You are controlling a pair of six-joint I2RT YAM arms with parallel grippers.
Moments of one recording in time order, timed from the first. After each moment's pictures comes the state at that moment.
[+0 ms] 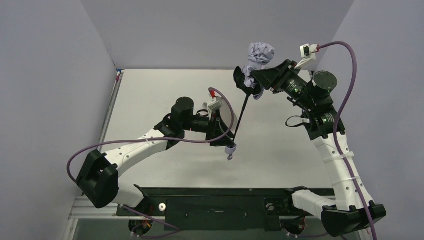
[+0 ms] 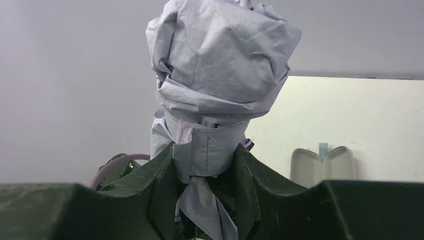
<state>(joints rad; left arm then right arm) -0.74 1.41 0.98 0.28 0.93 -0.46 0.22 1.10 1.33 -0.14 -0.50 0.69</state>
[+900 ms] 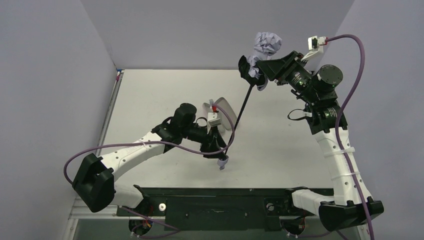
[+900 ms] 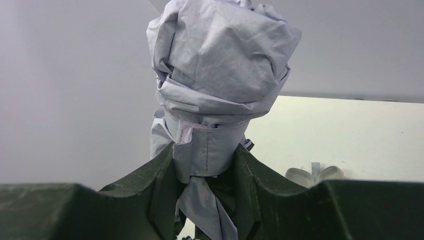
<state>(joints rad) -0.75 1.36 0.95 -0.07 0.95 -0.08 0.17 1.15 1.40 -0.11 -0.49 0.71</state>
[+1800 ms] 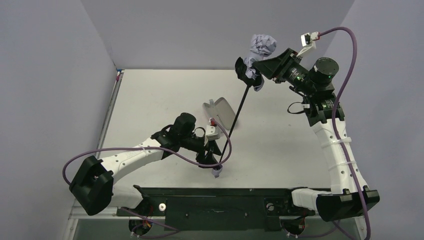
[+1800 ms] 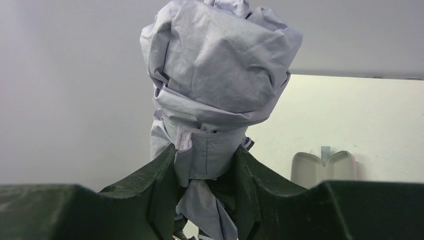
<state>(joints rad) -0.77 1.32 0.82 -0.14 0.91 0.14 0.14 1.23 1.46 -0.14 -0.60 0.72</state>
